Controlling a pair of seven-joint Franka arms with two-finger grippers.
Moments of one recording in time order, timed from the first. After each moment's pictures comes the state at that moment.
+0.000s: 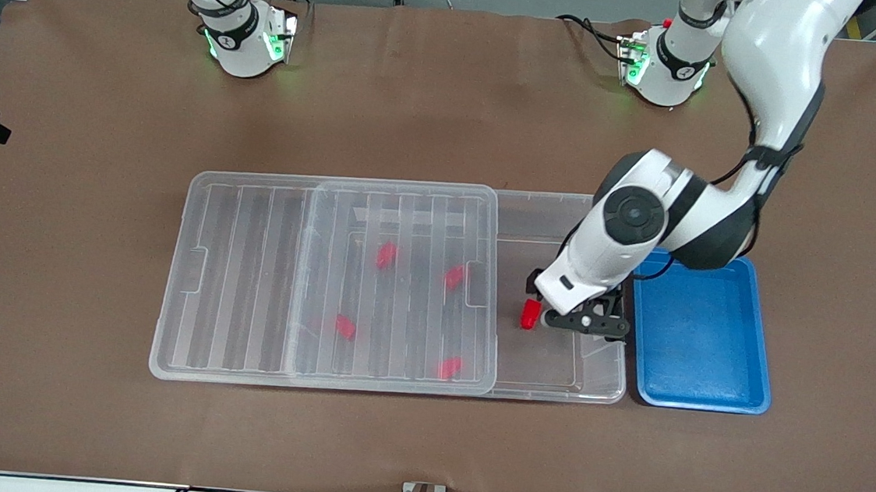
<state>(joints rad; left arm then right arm) -0.08 0.48 -0.47 -1.57 0.22 2.01 -0.48 -0.09 0.02 -0.07 -1.50 0.00 1.47 -0.03</state>
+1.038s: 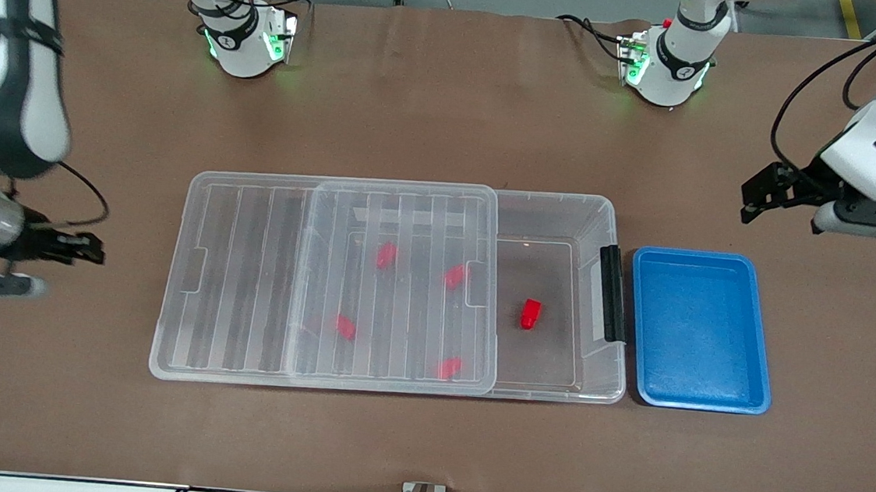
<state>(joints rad) -0.02 -0.07 -0.12 -1.70 -0.01 1.73 -0.06 0.03 0.43 -0.06 -1.55 0.02 1.90 -0.17</state>
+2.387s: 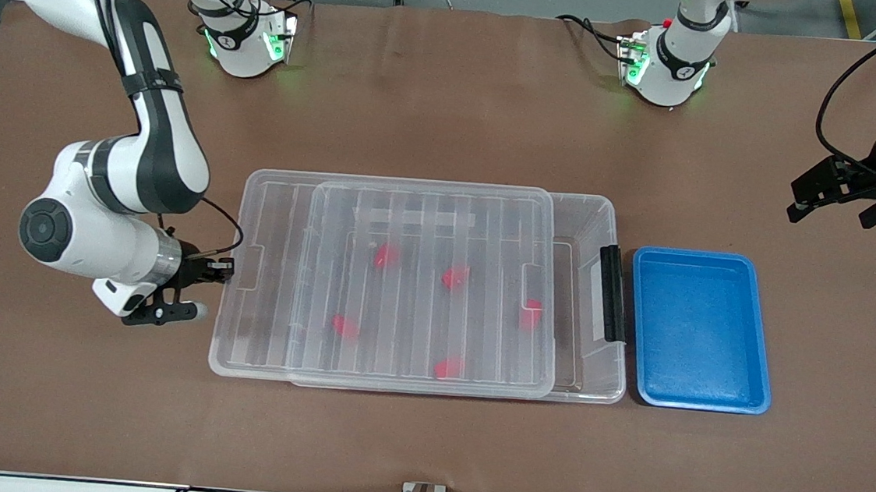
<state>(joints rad) -0.02 -0.03 -0.06 -1.61 -0.03 1.73 -0.06 0.23 0.48 -0.06 -1.59 0.25 1.95 -0.07</state>
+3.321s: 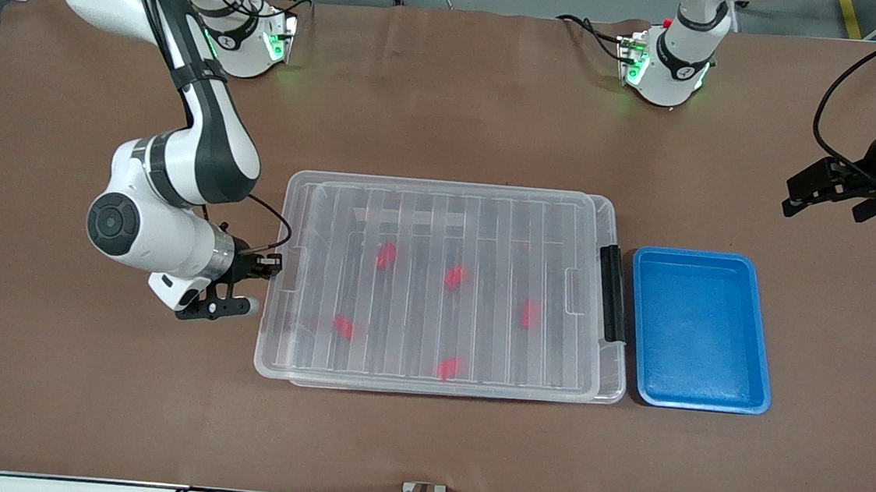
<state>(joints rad) -0.02 -0.01 -0.06 -1.59 -0.03 1.62 -0.06 0.32 0.49 -0.06 -1.60 0.26 1.99 0.02</state>
